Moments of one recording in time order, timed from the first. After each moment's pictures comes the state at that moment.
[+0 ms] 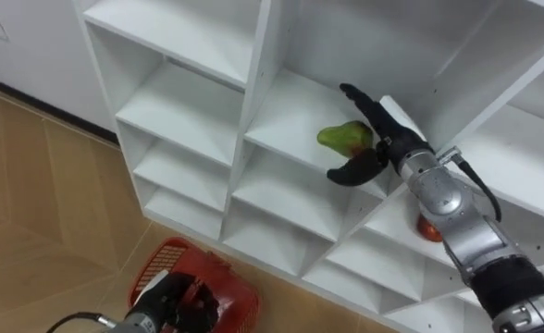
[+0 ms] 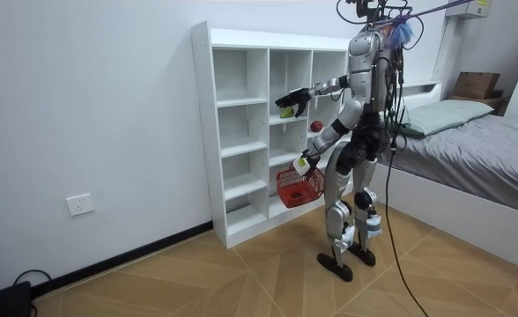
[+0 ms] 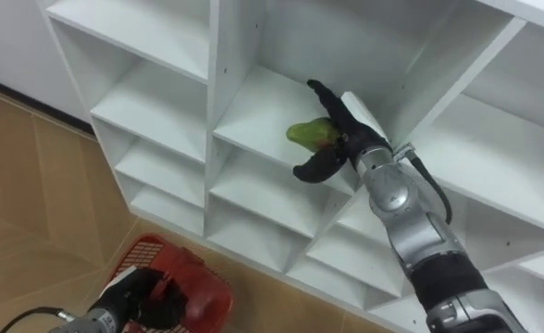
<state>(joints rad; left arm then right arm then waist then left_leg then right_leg) 0.04 0.24 -0.12 0.73 0.16 0.01 -0.18 -0.44 -0.37 0.30 0.60 -0.22 -0.06 0.02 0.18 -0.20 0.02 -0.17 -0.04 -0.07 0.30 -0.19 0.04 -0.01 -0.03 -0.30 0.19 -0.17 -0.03</state>
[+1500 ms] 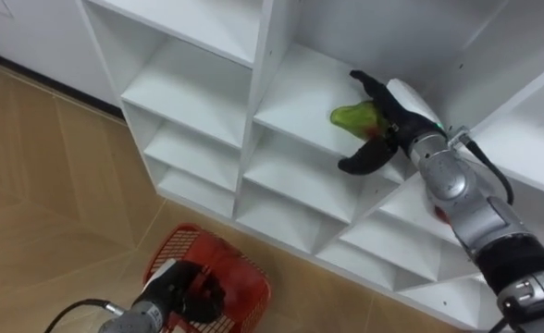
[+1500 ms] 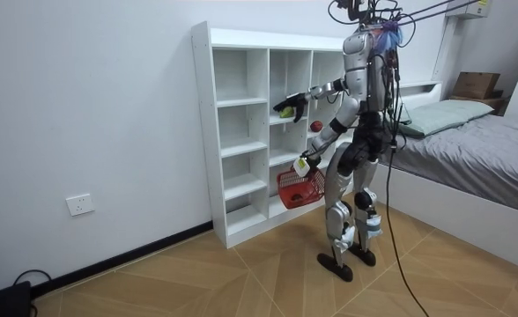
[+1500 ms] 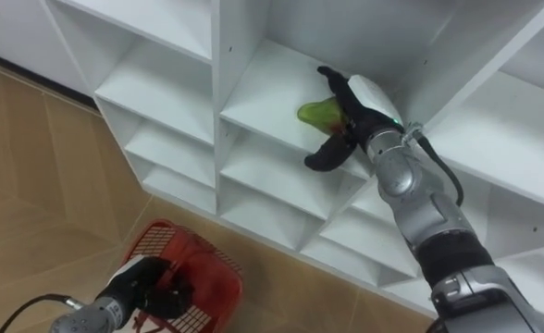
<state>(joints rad) 0.00 0.24 -0.16 0.73 0.16 0.00 -0.19 -0.53 -0.39 0.28 0.72 -0.40 -0.11 -0.03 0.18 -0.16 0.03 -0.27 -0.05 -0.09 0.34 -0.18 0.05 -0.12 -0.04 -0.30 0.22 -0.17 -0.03</state>
